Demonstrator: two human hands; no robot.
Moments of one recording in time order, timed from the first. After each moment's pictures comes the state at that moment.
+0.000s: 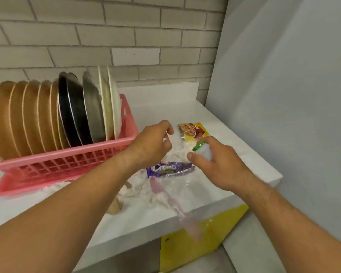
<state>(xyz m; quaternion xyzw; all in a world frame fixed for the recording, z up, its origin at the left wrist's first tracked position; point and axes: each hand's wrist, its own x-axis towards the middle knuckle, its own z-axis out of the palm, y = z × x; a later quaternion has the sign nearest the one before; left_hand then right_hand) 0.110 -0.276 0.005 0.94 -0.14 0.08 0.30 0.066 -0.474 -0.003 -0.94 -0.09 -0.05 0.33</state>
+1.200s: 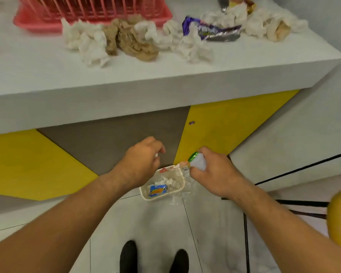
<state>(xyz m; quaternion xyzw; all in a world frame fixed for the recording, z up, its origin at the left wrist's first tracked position) -0.160 -0.205 -0.251 0.96 -0.10 -0.07 0.24 -0.155 -0.422 -0.251 -0.95 -0.06 0.17 0.26</state>
